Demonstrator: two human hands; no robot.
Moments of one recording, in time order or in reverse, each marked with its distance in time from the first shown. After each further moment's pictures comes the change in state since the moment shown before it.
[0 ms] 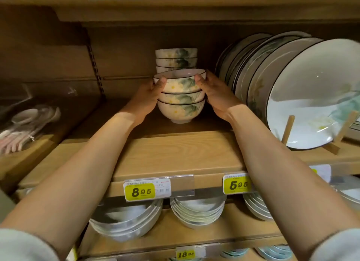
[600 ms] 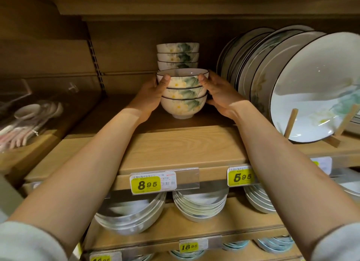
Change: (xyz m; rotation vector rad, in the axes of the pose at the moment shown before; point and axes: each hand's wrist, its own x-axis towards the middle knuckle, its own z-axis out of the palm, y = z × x) left_hand -0.002 -0.006 0.002 -0.105 -0.037 -0.042; right_hand -0.011 -0.001 -0.001 0.025 -0.033 0.082
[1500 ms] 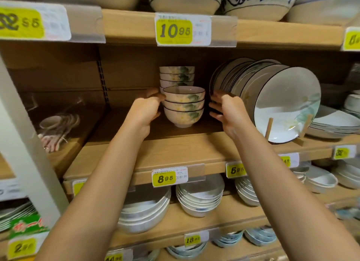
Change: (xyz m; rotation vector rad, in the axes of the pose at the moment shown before) left_hand -0.081 0.067 -0.019 -0.213 0.258 -0.219; right_hand -0.078 -0.052 0.040 0.161 0.525 0.092
